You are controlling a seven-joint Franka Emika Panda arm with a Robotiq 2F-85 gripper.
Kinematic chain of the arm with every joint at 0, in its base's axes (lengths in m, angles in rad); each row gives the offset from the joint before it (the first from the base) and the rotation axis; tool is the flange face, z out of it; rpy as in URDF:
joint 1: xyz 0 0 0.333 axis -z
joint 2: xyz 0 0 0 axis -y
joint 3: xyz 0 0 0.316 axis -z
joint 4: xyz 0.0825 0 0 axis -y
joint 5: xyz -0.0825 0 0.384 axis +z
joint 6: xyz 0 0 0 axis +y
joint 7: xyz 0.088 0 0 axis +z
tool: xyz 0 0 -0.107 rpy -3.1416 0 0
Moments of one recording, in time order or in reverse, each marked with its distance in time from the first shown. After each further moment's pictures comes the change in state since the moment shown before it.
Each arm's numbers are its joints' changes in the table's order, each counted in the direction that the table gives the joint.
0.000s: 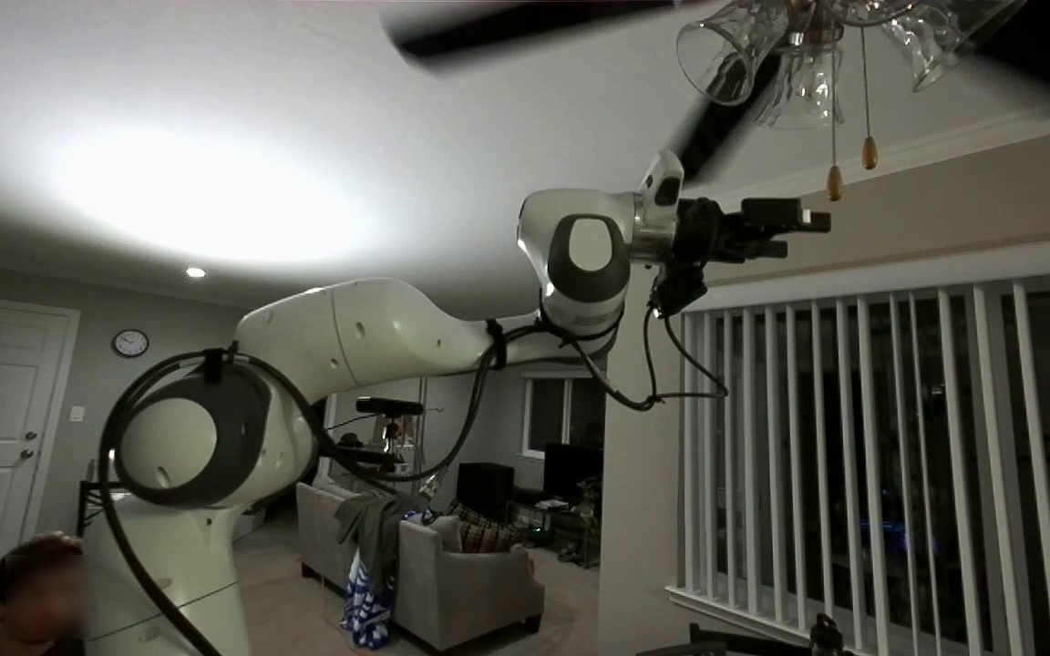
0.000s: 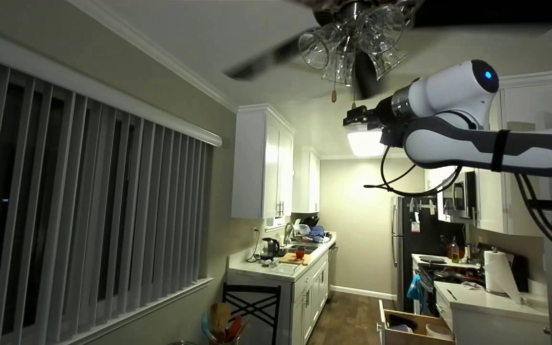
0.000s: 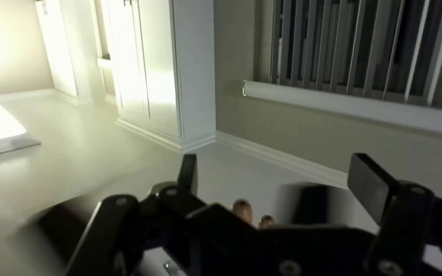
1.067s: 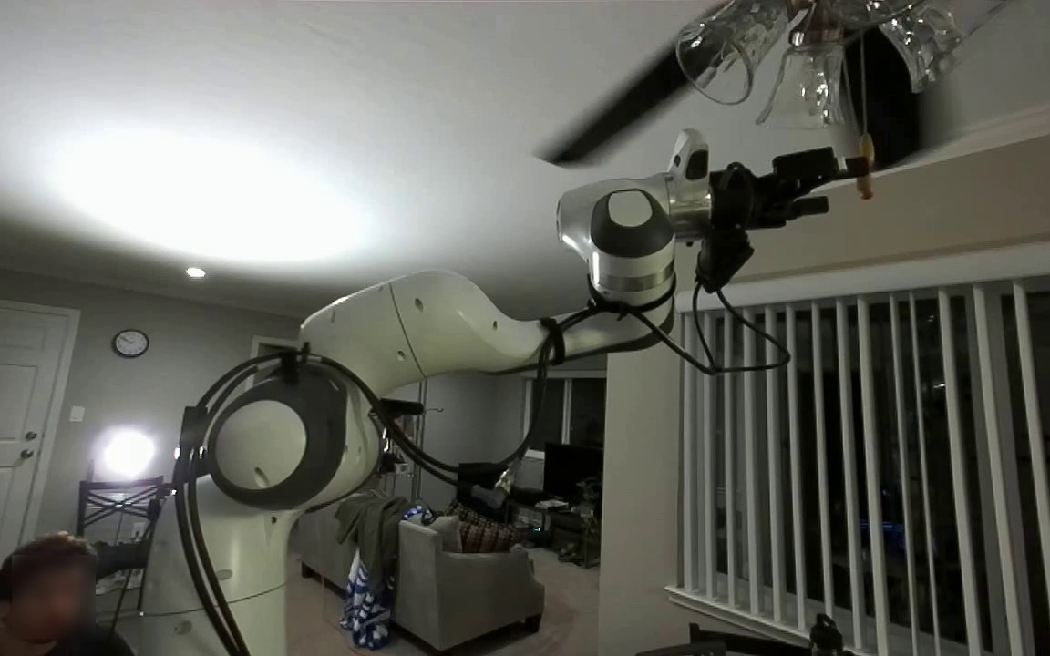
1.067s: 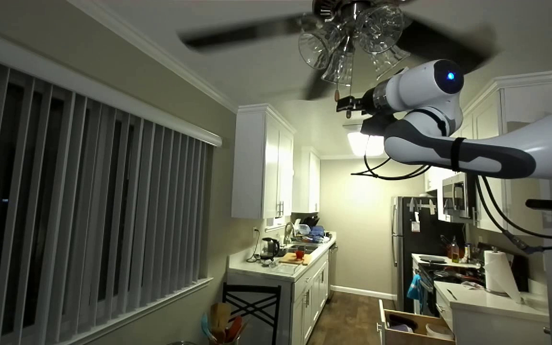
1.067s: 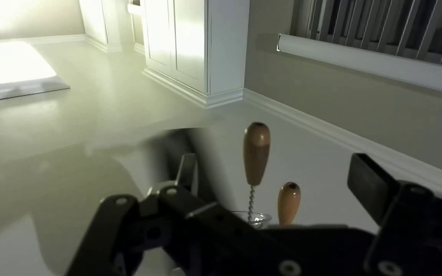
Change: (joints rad) arm 0.295 -0.197 -0.252 0.310 -0.285 0.009 -0.214
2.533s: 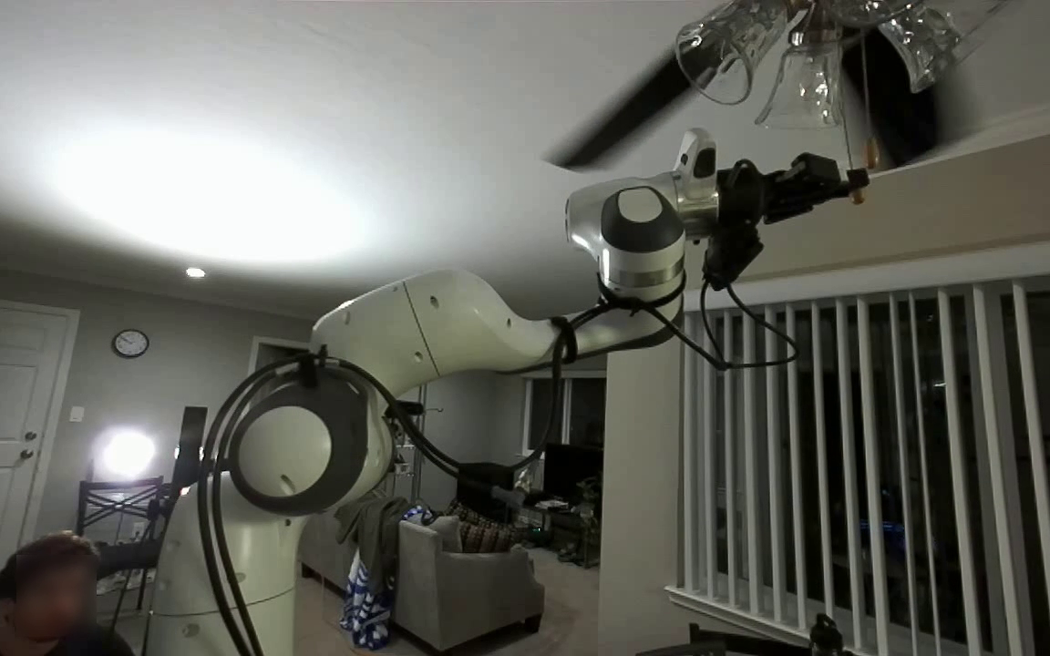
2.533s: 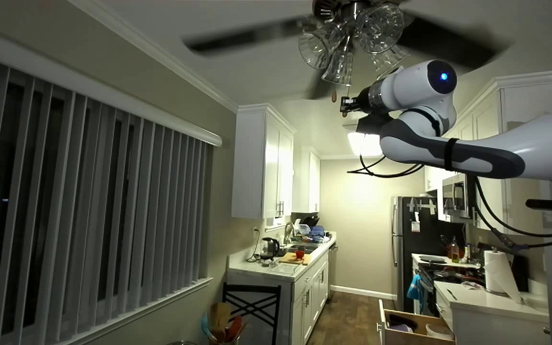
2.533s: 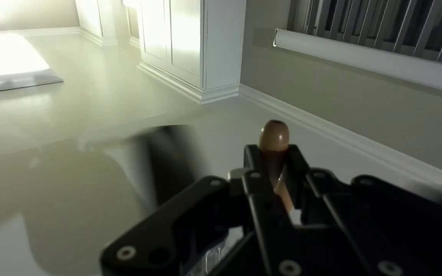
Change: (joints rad) arm 0.026 -0.059 -0.059 0.077 -0.056 0.016 -0.011
